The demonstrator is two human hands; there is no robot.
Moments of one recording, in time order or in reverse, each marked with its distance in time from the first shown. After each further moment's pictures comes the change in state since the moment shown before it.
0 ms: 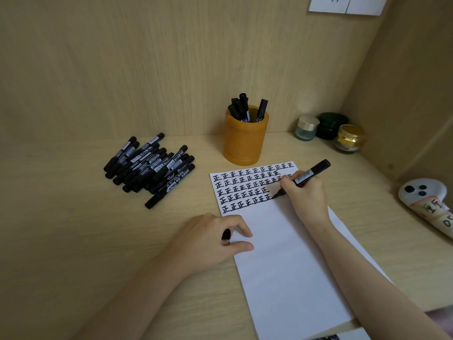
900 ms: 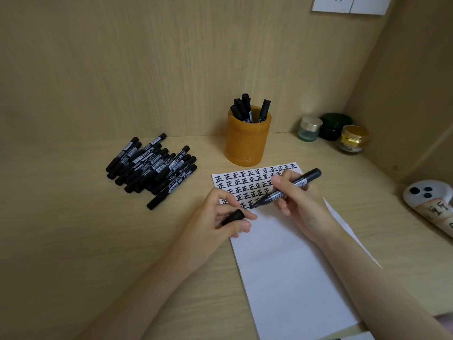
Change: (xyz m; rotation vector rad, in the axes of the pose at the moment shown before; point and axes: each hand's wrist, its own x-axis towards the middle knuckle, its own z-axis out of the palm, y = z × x) left_hand 0.003 0.010 -0.002 -0.745 0.181 -0.013; right_hand -0.016 -0.018 -0.004 0.623 -0.508 0.043
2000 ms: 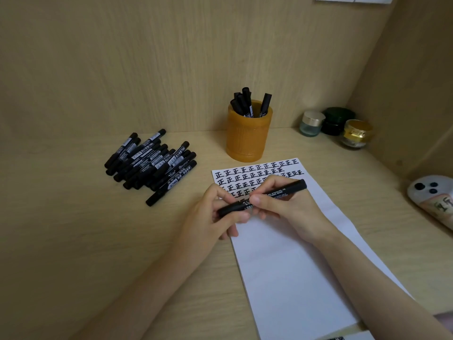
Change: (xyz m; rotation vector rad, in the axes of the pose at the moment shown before) left_hand 0.000 0.003 0.003 0.148 0.138 -0.022; right_hand -0.013 -0.005 0.022 -0.126 -0.148 -0.026
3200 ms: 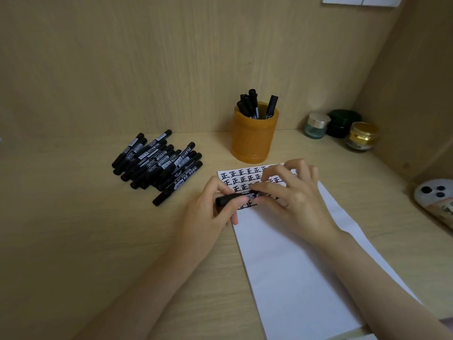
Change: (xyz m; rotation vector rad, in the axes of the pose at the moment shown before) left_hand 0.005 -0.006 -0.006 0.108 0.126 0.124; right_hand 0.016 0.019 -0.019 -1.379 0.170 -0.790
